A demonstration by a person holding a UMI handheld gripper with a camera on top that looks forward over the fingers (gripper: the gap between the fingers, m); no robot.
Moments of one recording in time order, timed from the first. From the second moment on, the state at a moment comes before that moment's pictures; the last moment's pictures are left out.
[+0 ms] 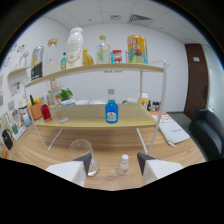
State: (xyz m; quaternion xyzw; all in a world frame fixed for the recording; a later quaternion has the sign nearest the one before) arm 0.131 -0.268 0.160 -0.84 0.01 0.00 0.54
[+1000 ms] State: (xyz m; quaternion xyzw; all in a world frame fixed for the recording) arm -0.142 -0.263 0.377 -0.76 -0.02 0.04 0.64
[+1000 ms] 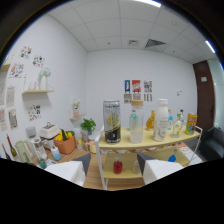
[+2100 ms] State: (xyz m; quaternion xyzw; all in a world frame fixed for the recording) arm -0.157 -0.093 0.401 -0.76 0.00 0.03 0.65
